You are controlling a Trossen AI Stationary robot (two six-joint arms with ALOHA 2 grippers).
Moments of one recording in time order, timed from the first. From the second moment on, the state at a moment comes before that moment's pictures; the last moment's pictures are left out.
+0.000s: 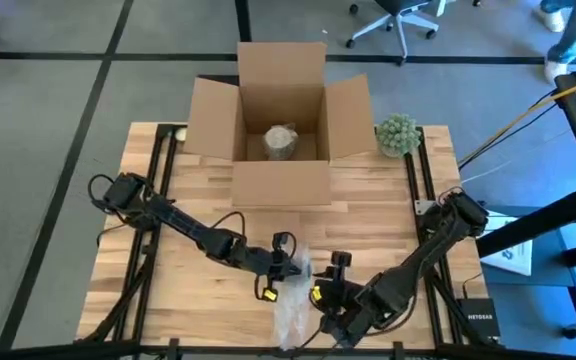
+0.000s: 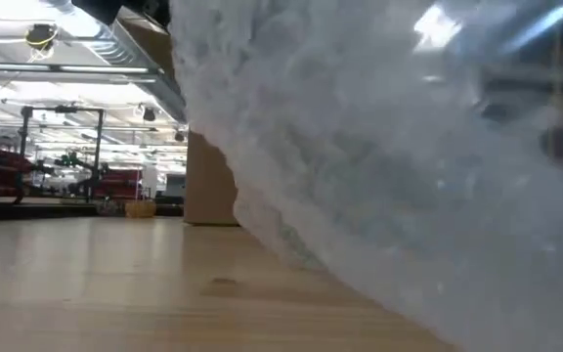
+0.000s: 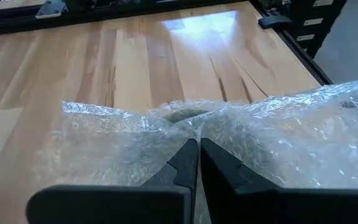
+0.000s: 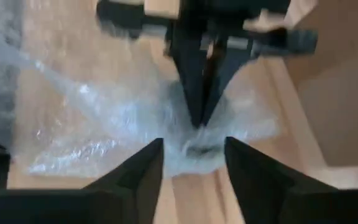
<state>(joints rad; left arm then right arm) -0.39 1.84 1.06 0.27 -0.27 -0.04 0.70 1.90 1.68 -0.96 0.66 0.65</state>
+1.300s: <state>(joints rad) -0.48 1.73 1.06 0.29 -0.20 -0.07 0.50 1.90 1.38 -0.61 0.41 0.52</state>
